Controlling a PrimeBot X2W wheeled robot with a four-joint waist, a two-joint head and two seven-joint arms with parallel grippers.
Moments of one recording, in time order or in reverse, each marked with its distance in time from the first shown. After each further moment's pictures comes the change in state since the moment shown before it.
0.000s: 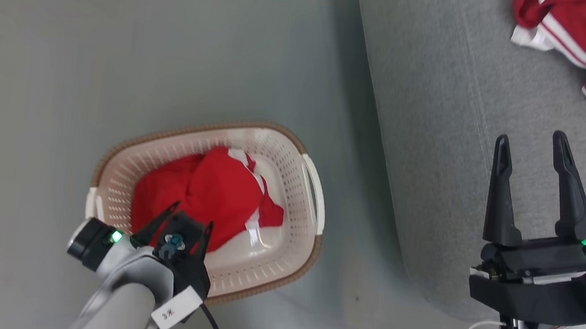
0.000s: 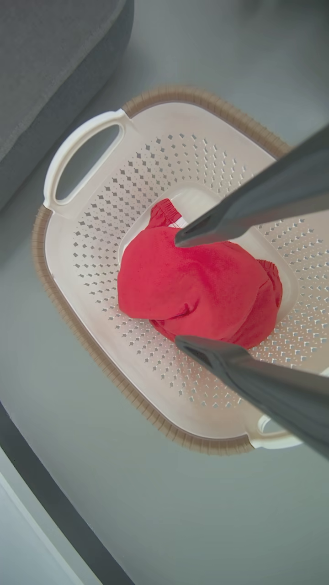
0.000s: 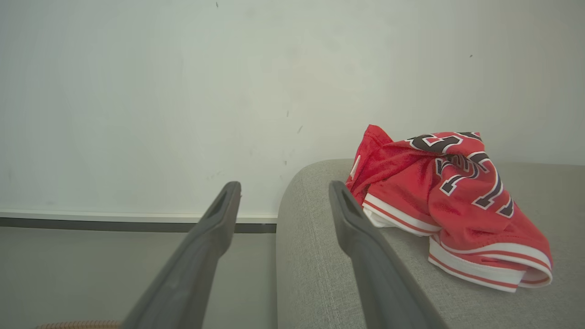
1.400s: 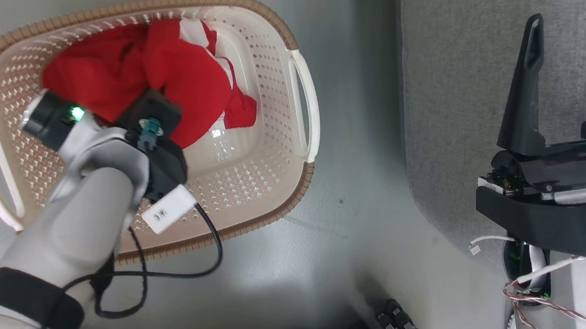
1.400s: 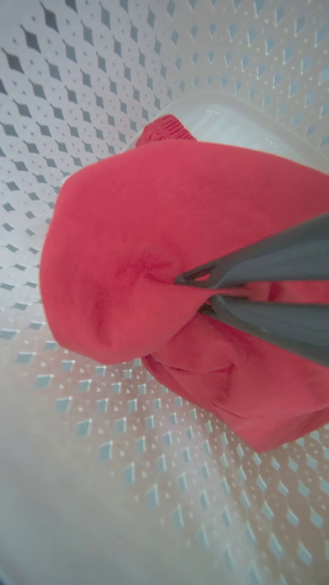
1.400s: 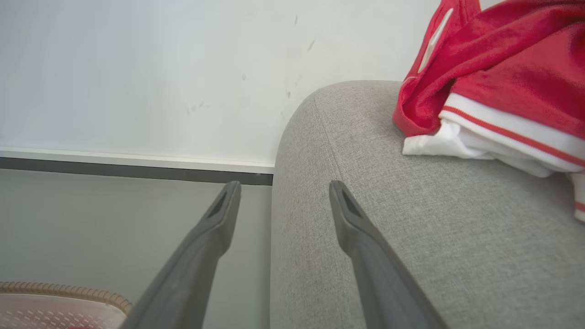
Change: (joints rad) left arm -0.385 0.038 0.002 0.211 0.096 0.054 -0.078; right arm -0.282 0.042 0.015 -0.007 -0.003 0.004 0.000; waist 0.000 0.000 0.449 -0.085
